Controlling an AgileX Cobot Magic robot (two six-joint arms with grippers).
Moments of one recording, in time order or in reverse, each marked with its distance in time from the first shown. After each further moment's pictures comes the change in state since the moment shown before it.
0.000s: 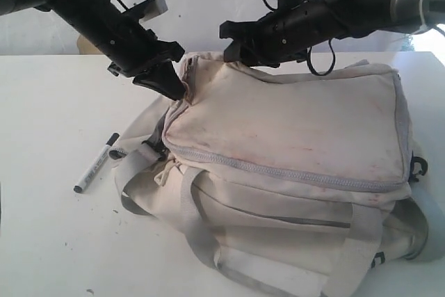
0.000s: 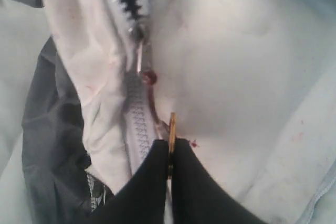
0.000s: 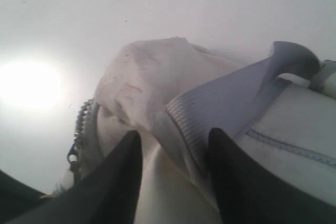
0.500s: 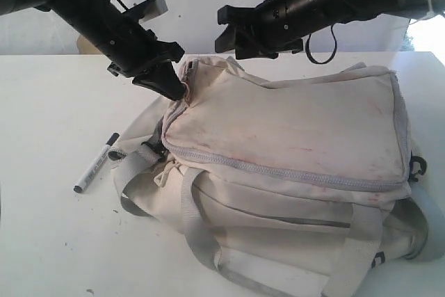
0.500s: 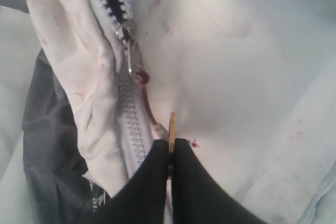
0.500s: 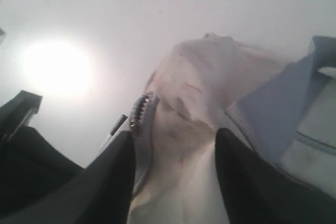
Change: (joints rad) left arm 0.000 0.000 0.000 0.004 0.003 0.000; right arm -0.011 -0.005 -0.067 0.024 0.132 -0.023
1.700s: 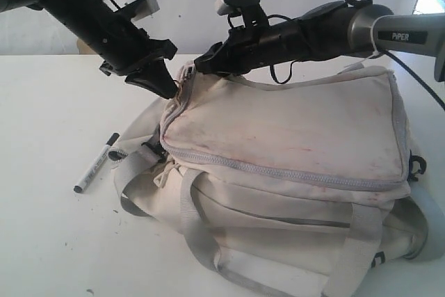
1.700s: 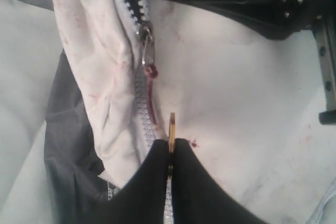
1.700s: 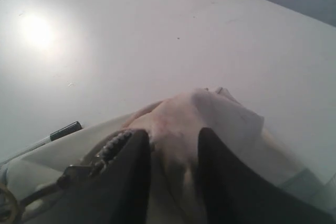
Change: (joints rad) left arm 0.025 0.000 0.000 0.008 0.000 -0.021; right arm 0.034 0.188 -0.038 0.377 -0.091 -0.858
